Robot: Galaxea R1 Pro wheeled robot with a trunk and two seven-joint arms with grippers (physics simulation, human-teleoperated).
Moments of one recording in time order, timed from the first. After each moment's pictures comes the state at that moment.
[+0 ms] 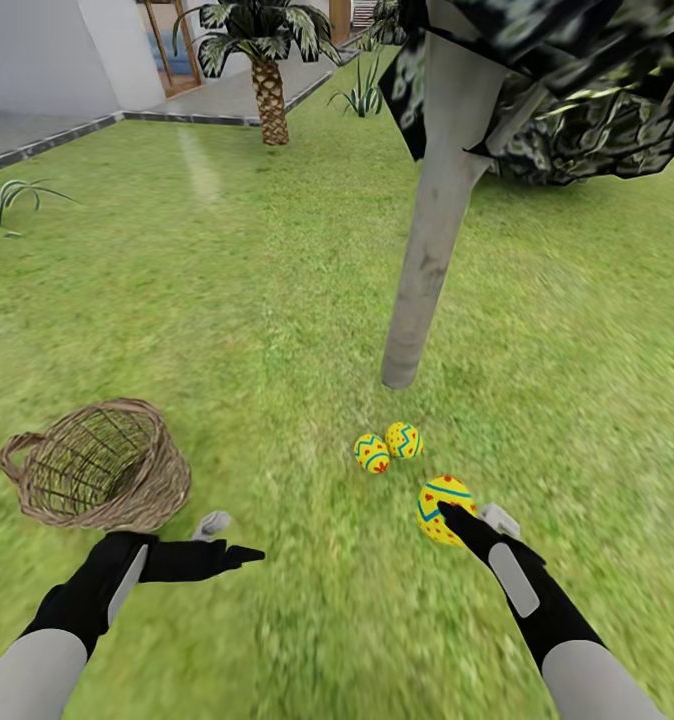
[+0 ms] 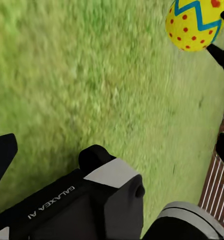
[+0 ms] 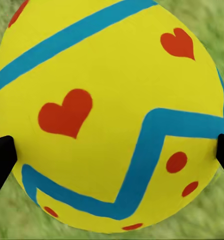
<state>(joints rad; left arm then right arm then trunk) -0.62 0.19 0.06 -0.74 0.03 0.84 -1.07 -0.59 -0.05 -0.09 -0.75 -0.68 0.28 -0.06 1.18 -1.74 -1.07</state>
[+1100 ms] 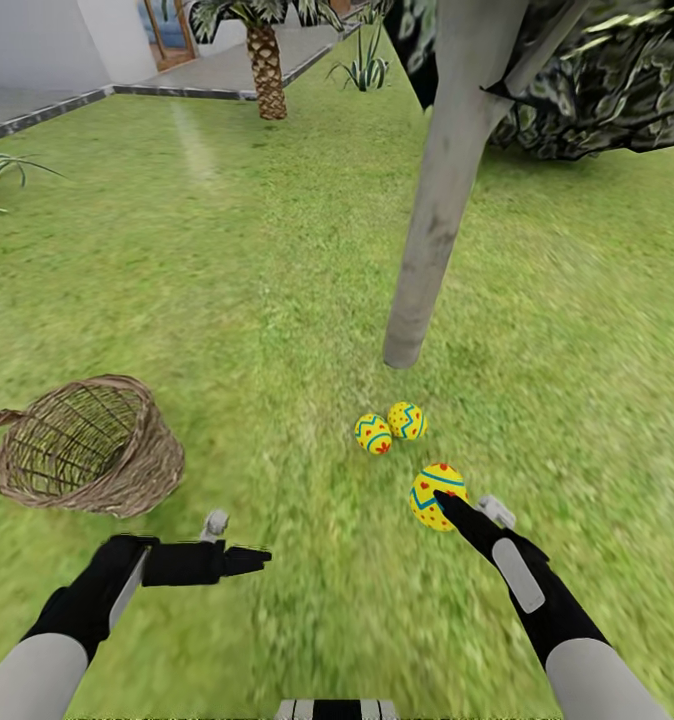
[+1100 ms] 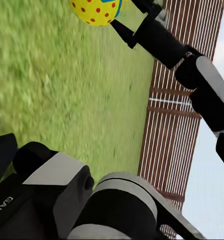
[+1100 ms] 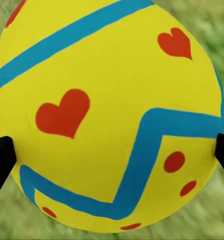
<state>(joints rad) -0.61 0.19 0.03 -0.73 0.02 0.83 -1.44 -0.59 -0.06 -0.08 -0.78 -0.72 0.29 0.03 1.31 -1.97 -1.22</state>
